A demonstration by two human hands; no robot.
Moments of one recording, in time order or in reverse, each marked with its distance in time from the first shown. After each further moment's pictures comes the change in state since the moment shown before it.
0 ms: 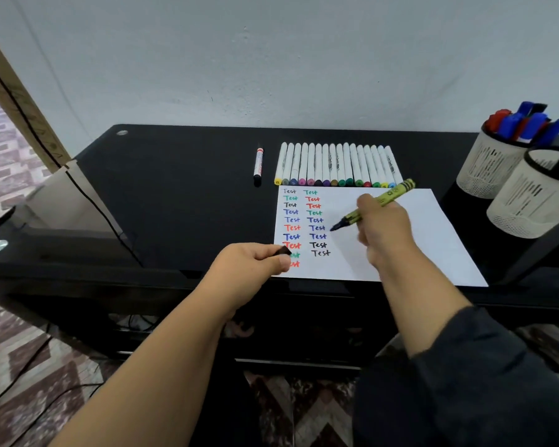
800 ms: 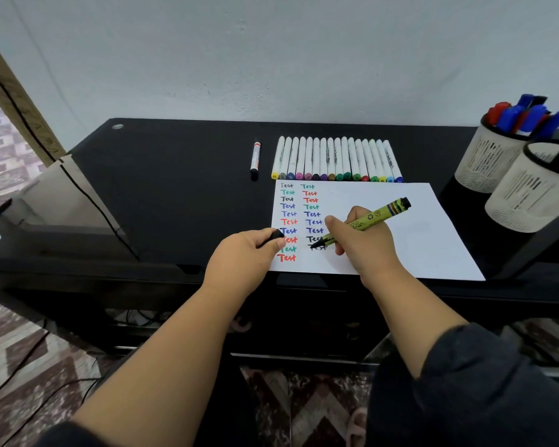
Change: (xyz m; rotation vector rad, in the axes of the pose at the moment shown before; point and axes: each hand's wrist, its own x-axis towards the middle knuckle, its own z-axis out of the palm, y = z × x) left_hand 0.016 -0.002 0.011 0.297 0.170 0.084; right_hand -0.010 0.031 -0.008 -0.308 -0.157 -0.250
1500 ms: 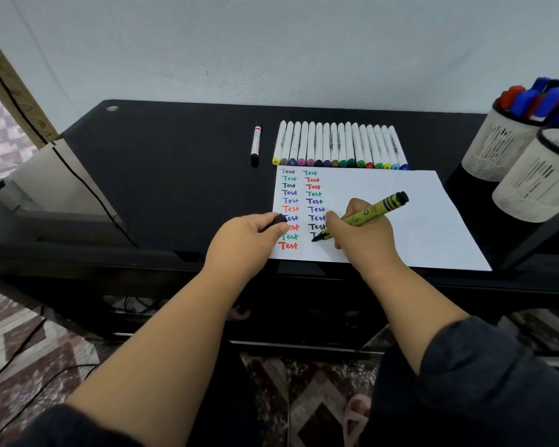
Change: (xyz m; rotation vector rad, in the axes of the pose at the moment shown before) left_hand 0.006 -0.001 0.000 -0.018 -0.018 0.007; right_hand 0.000 0.009 0.007 -0.132 0.005 -0.062
